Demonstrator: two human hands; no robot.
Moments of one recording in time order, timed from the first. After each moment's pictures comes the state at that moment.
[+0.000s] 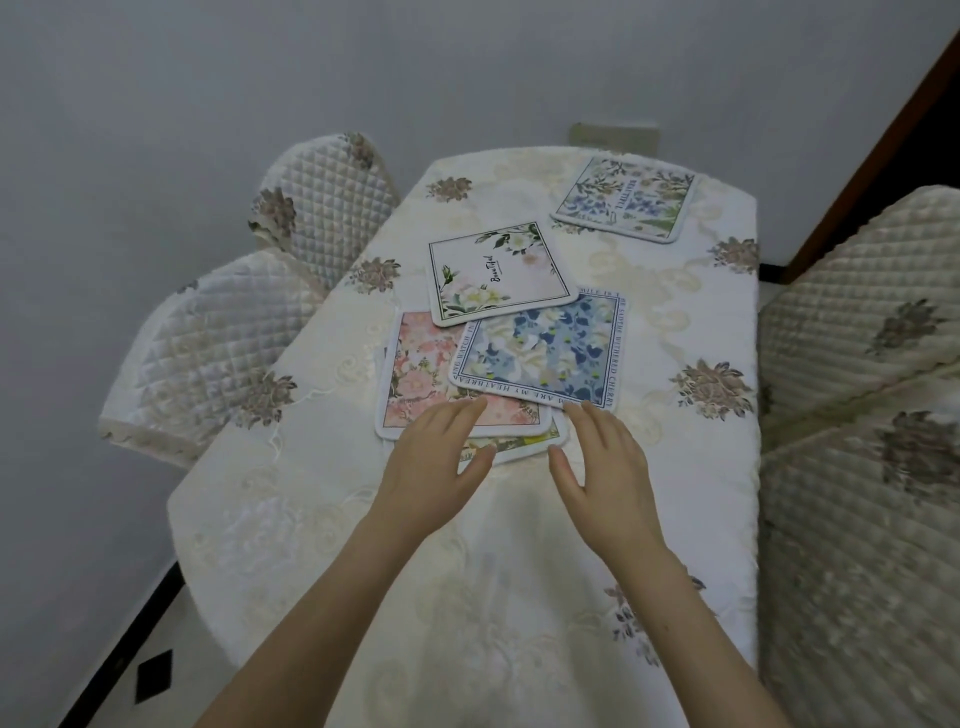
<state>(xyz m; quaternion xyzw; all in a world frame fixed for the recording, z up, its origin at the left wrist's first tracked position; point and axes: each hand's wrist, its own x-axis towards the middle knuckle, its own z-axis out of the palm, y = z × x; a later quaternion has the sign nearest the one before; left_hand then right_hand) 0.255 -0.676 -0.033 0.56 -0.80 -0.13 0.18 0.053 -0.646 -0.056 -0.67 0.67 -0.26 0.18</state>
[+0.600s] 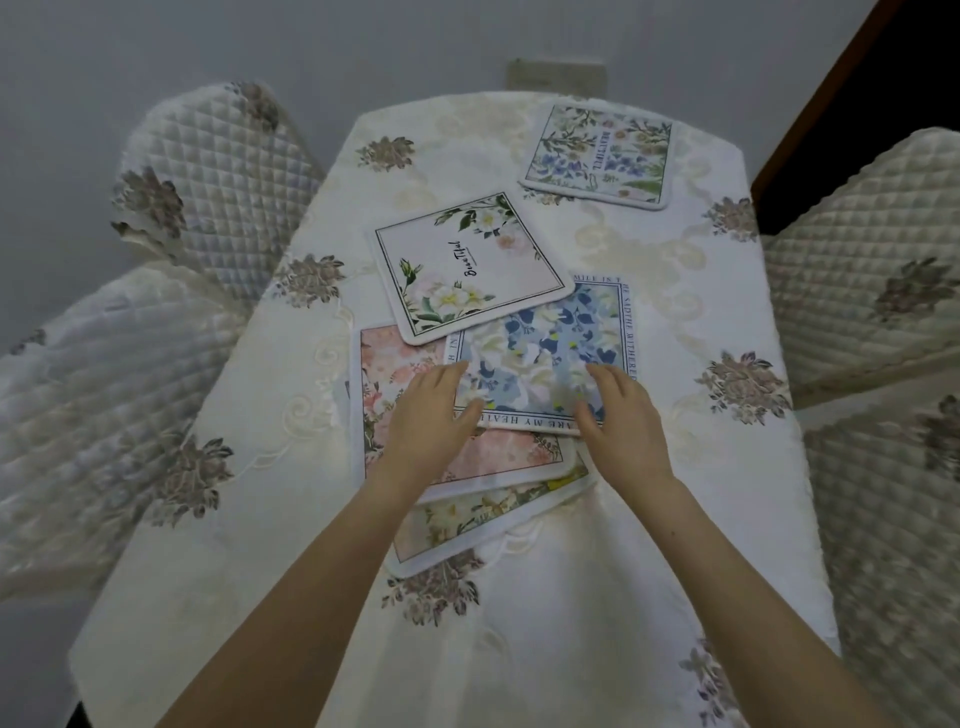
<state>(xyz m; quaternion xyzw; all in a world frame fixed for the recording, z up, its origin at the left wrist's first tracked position) 0.287 -0.872 -0.126 0.57 -0.78 -0.24 0.13 0.066 -0.807 -0.127 -0.59 0.77 -0.20 0.17</state>
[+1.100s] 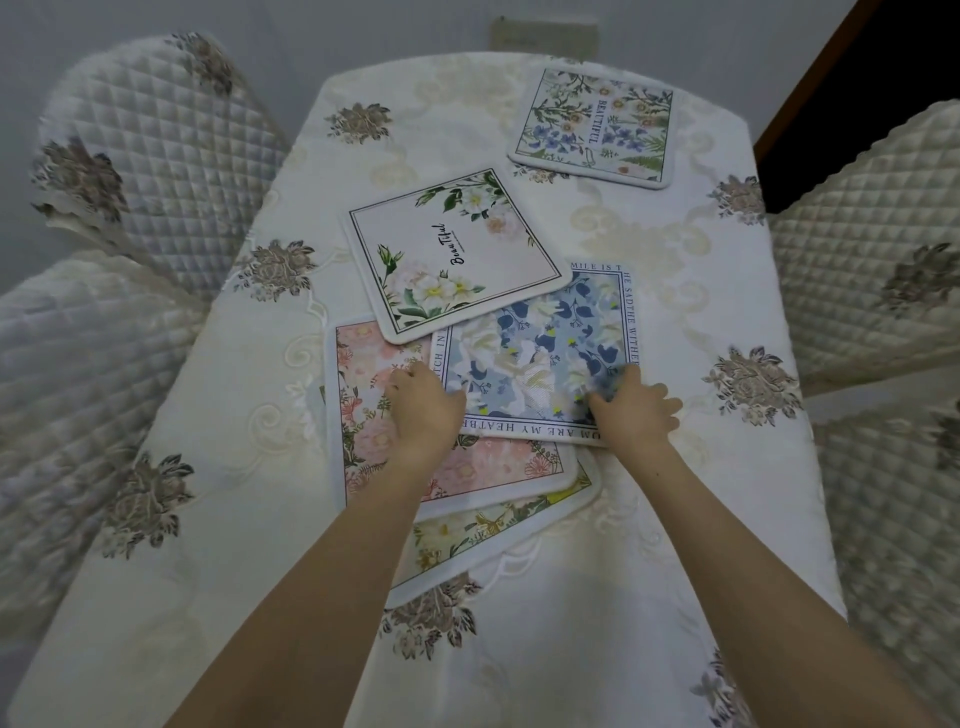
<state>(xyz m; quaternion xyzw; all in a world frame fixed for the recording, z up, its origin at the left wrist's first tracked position) 0.257 -0.927 -0.184 0.73 -0.60 -0.31 0.09 0.042 -0.868 -0.183 -0.36 0.90 -0.08 0.24</state>
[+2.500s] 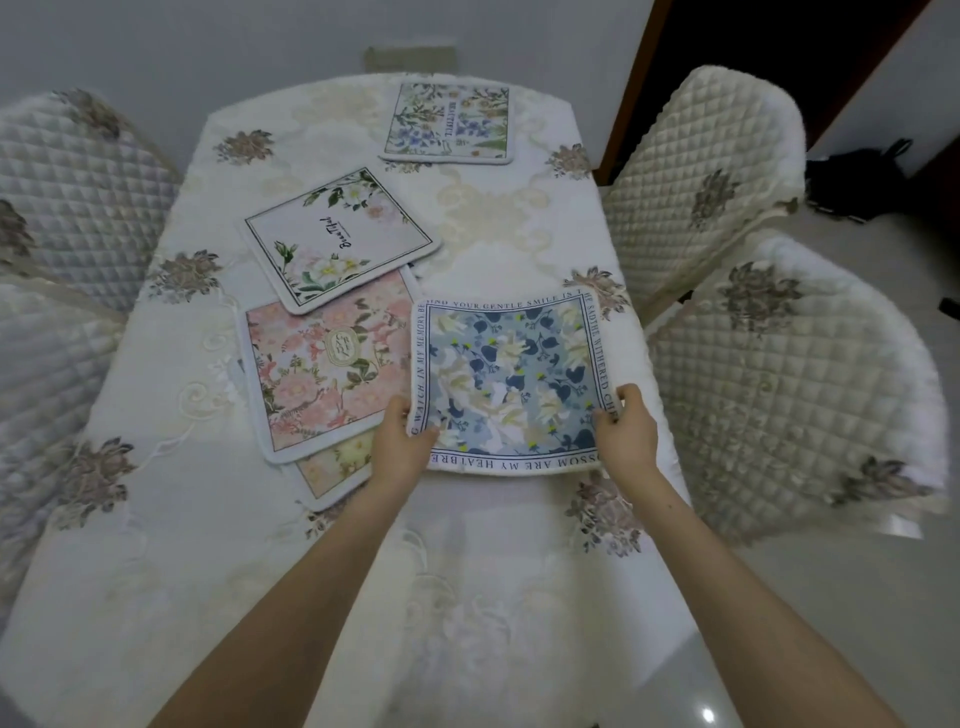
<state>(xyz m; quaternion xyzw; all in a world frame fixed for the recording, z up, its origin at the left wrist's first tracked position) 0.227 -0.733 -0.149 0.60 -0.59 -0.49 0.24 -0.006 -0.629 -0.143 -0.28 0.86 -0.35 0.24</state>
